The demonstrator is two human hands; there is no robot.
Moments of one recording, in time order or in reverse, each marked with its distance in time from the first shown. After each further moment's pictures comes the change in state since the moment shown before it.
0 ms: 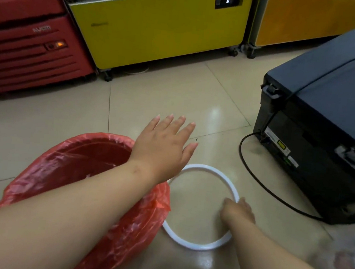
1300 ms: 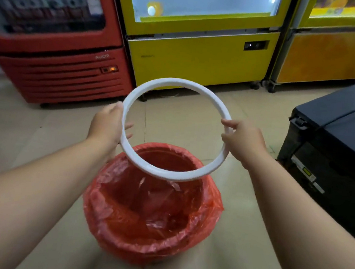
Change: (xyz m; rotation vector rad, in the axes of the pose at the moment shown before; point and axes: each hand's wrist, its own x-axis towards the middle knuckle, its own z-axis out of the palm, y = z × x) left_hand -0.082 -0.167 -0.080 -1.364 0.506 -0.866; right_hand -0.188 -0.166 -0.096 0.208 0.279 -0.841
